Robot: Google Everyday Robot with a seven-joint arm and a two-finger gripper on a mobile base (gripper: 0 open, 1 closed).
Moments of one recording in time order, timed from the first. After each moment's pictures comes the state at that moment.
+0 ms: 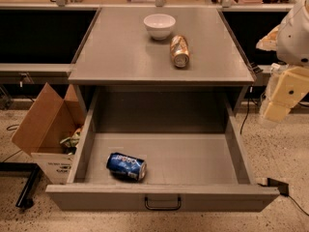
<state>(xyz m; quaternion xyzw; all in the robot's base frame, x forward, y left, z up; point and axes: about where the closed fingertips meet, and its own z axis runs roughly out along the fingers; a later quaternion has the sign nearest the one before) 0.438 -0.217 0.976 -0.60 0.78 -0.03 0.16</state>
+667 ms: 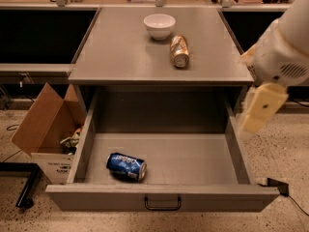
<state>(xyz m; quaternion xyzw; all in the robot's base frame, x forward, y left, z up) 0.440 -0.191 0.943 -0.61 0.78 -0.01 0.16</state>
